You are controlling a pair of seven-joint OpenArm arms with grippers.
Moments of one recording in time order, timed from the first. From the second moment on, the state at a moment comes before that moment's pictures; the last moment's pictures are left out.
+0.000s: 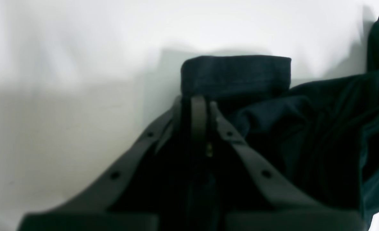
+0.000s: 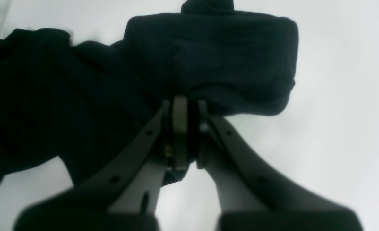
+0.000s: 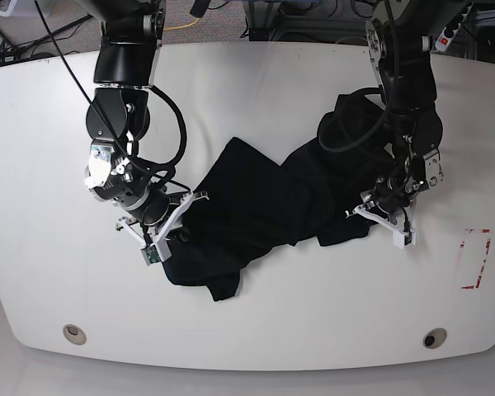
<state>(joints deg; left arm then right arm) -16.9 -6.3 -14.6 61.7 -22.5 -13.0 39.1 11.2 3.8 7.3 89.4 16.5 27.7 -51.3</state>
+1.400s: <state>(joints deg) -1.3 -14.6 -31.5 105.3 -22.4 -13.1 51.1 18.2 11.8 22.4 100.1 16.7 28.1 -52.3</state>
